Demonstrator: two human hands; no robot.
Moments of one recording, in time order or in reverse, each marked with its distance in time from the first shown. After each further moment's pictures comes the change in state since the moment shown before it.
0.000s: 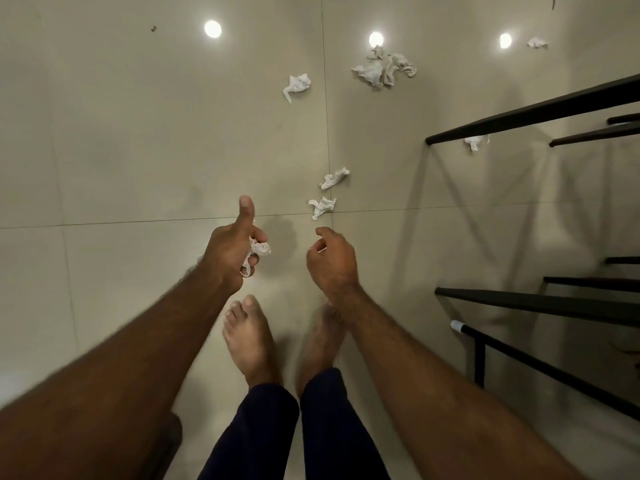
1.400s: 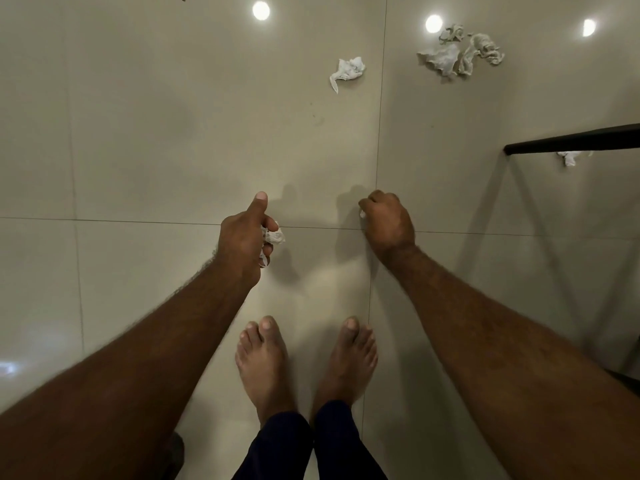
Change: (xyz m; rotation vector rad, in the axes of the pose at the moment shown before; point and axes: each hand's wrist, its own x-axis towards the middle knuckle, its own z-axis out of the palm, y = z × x) left_hand 0.100 0.002 0.003 -0.157 0.175 0.027; right_hand 0.177 0.030 0.015 -0.686 -0.084 -0.531
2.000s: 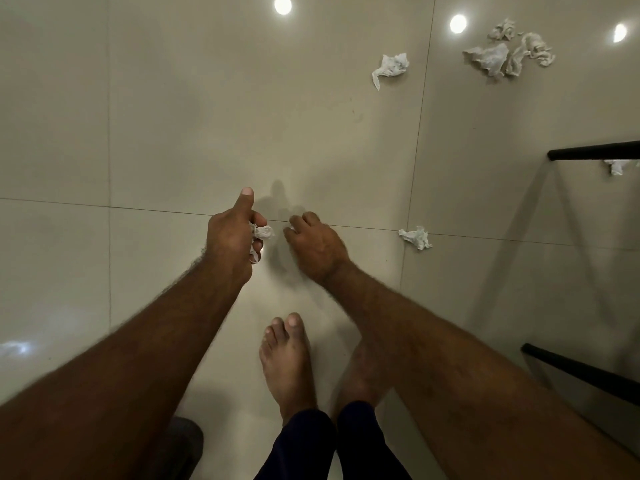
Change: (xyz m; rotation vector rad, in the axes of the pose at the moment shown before) left_hand 0.021 0.006 -0.065 -0.063 0.129 0.001; right_hand -0.009 -0.164 0.050 -0.011 -0.098 -0.441
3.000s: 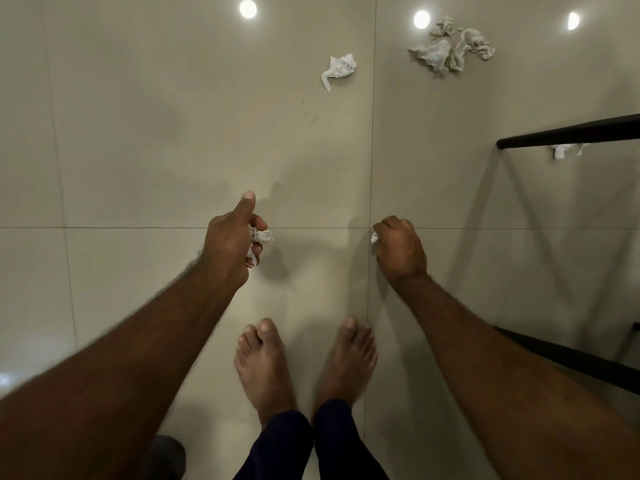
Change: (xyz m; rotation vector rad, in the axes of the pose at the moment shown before) left_hand -0.018 -0.005 0.051 0.091 -0.161 -0.004; right_hand -0.116 0.148 -0.015 0.077 0.254 0.533
